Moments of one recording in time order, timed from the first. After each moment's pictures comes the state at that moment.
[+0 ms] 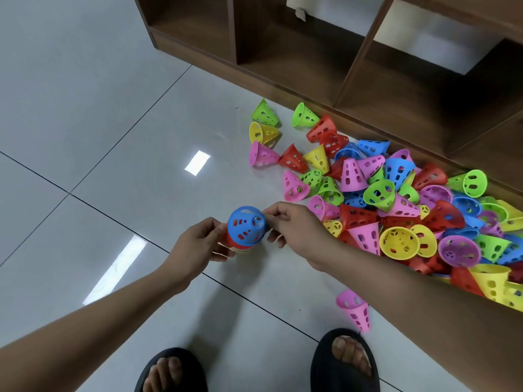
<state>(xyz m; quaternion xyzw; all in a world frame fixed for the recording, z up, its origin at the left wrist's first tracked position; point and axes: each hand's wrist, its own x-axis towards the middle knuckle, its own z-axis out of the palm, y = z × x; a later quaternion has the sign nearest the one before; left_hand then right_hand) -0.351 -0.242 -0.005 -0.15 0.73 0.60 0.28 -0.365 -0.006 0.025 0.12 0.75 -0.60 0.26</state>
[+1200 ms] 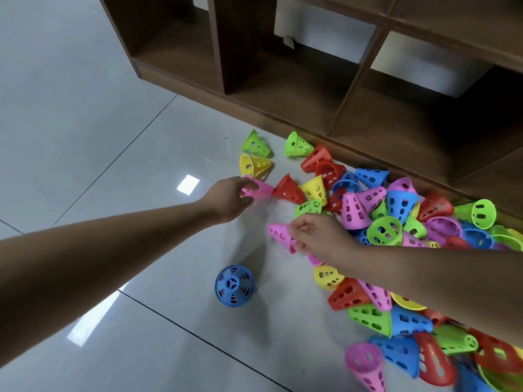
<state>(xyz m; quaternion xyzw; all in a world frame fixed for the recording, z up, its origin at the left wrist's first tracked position) -0.558 -0.171 -0.021 0.16 0.93 0.27 0.21 -0.444 0.057 0.005 0.19 0.81 -0.51 0.24</state>
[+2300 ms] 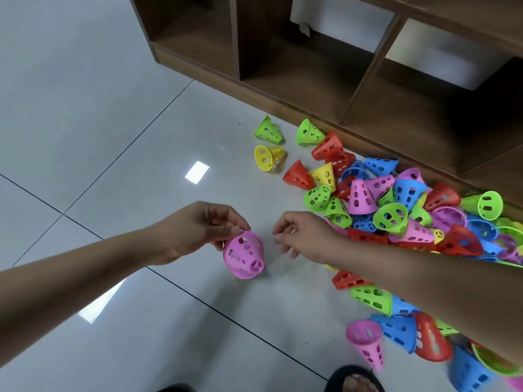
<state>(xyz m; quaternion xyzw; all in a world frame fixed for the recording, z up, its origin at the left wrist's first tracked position) -0.451 -0.257 0.035 0.08 0.72 0.57 0.40 -0.422 0.017 -0.003 0.08 0.82 -0.49 0.29</state>
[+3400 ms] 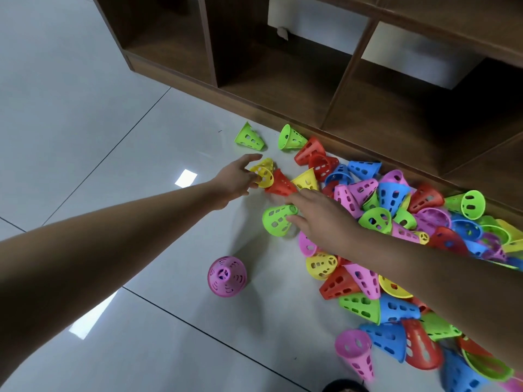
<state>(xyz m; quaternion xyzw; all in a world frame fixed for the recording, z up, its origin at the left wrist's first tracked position) -0.581 -0.133 -0.029 -0.02 0.79 0.53 0.30 -0.456 0.085 0.015 -0.15 0.97 -0.17 0.10</state>
